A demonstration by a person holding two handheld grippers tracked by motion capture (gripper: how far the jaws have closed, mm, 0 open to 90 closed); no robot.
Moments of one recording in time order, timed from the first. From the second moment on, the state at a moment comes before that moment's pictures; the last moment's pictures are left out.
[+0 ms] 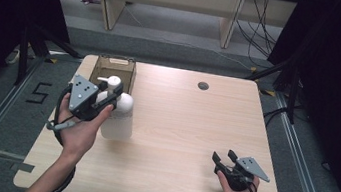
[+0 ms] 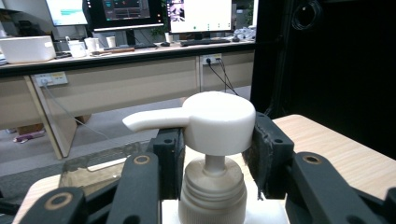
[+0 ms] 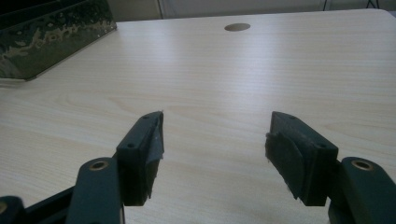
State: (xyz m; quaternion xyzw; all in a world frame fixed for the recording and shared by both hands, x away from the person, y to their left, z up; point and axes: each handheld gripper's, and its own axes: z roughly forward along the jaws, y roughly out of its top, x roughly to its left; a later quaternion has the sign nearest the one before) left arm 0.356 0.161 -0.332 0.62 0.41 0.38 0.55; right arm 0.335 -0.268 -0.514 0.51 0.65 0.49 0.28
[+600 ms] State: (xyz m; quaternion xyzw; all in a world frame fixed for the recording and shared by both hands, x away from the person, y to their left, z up) left arm 0.363 0.183 -0.327 0.61 0.42 0.40 0.54; right arm 0.335 -0.266 -0.515 0.51 0.64 0.50 0.27
